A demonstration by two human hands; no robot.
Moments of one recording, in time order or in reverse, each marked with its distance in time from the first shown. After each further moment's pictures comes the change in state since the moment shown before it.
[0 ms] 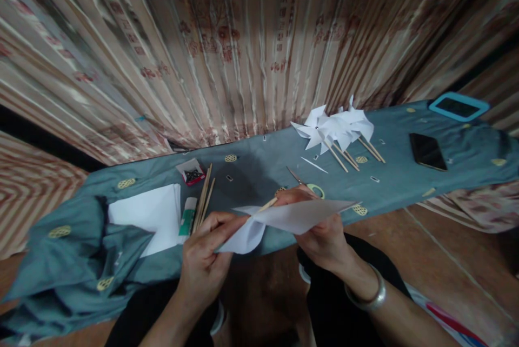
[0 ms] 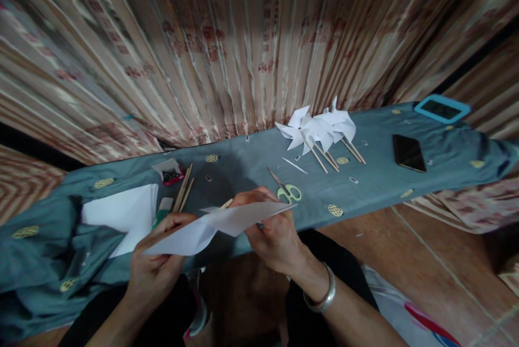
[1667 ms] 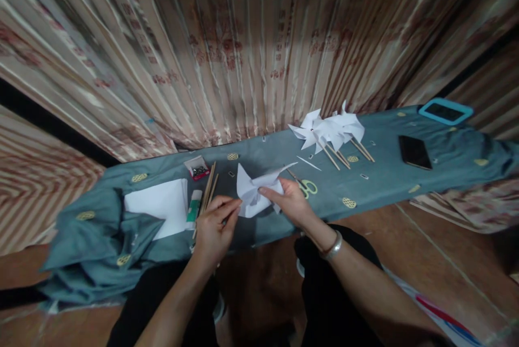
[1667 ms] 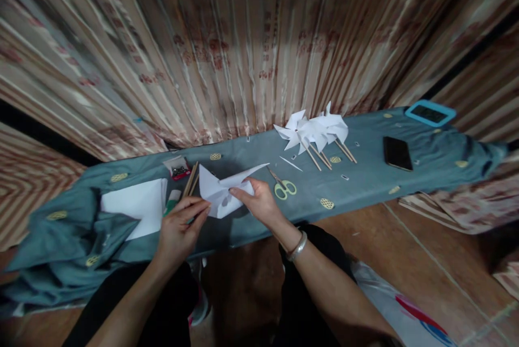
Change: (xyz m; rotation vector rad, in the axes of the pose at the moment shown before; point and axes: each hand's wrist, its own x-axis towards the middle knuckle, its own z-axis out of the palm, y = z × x) left_hand -0.007 -0.026 0.015 0.194 0.076 0.016; right_hand 0.006 0.040 0.030 0.576 -0.039 0.751
